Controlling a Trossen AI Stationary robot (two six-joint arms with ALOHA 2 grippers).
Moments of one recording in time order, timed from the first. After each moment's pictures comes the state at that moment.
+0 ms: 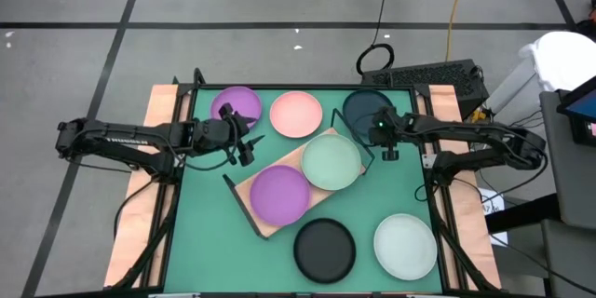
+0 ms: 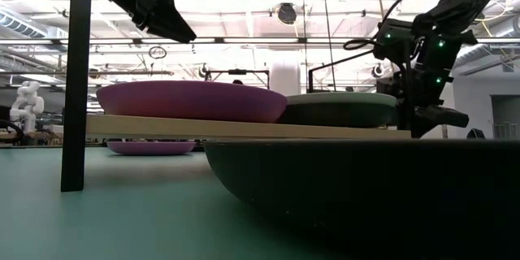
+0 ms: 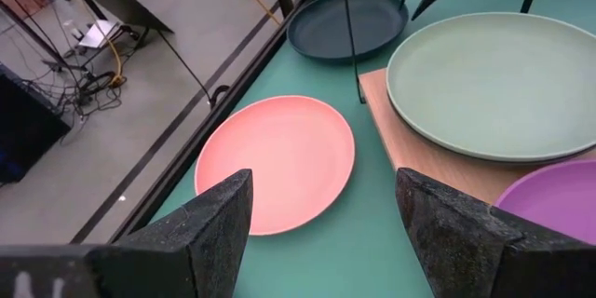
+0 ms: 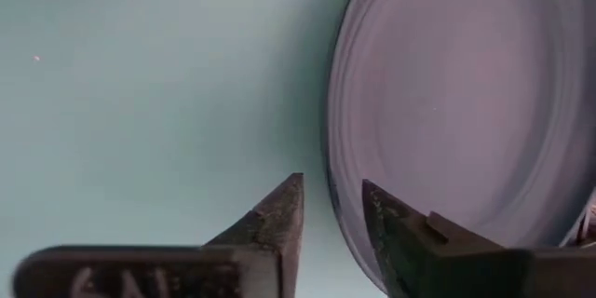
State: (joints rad) left arm 0.04 1.03 0.74 -0.23 -0.44 0.00; right arm -0.52 1.17 0.47 -0.45 0.24 -0.67
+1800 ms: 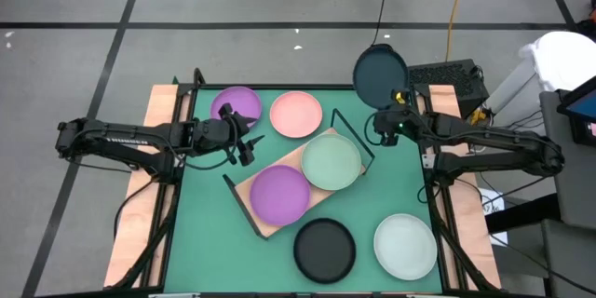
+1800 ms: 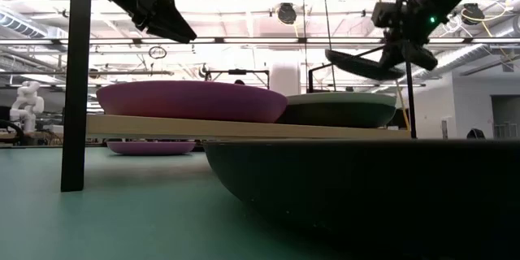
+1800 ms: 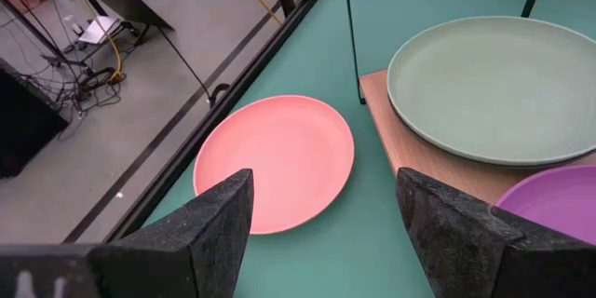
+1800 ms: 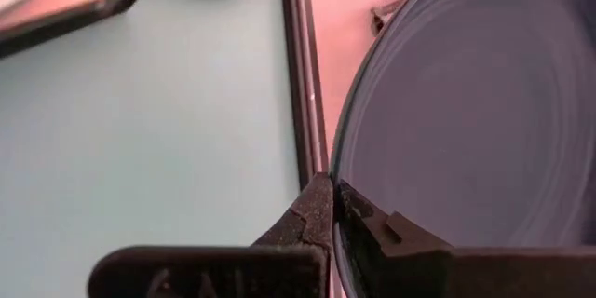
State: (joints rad) left arm 0.04 1.03 0.74 -0.23 -0.44 -0.02; right arm -0.30 0.89 0.68 -0.55 0.60 -0.64
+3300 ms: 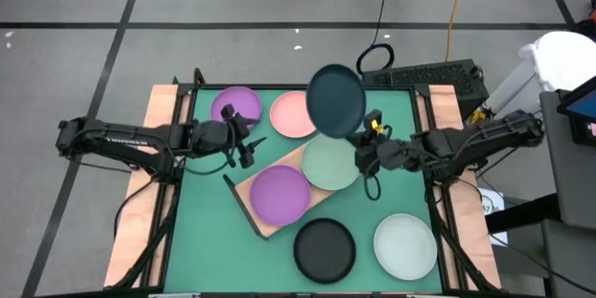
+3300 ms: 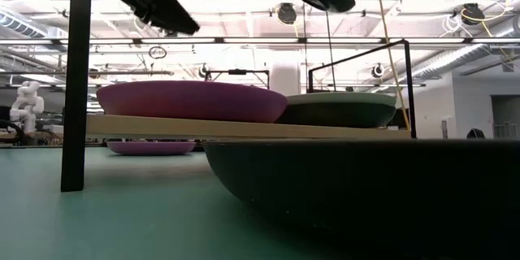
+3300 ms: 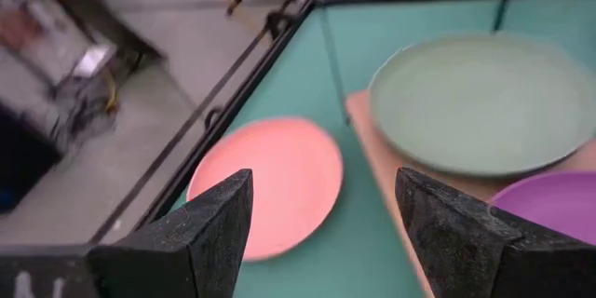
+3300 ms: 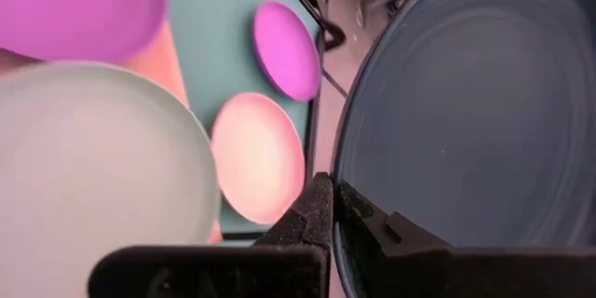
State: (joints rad) left arm 0.00 1.03 0.74 -0.18 -0.44 0.05; right arm 0.27 1.15 1.08 -0.57 0.73 -0.63
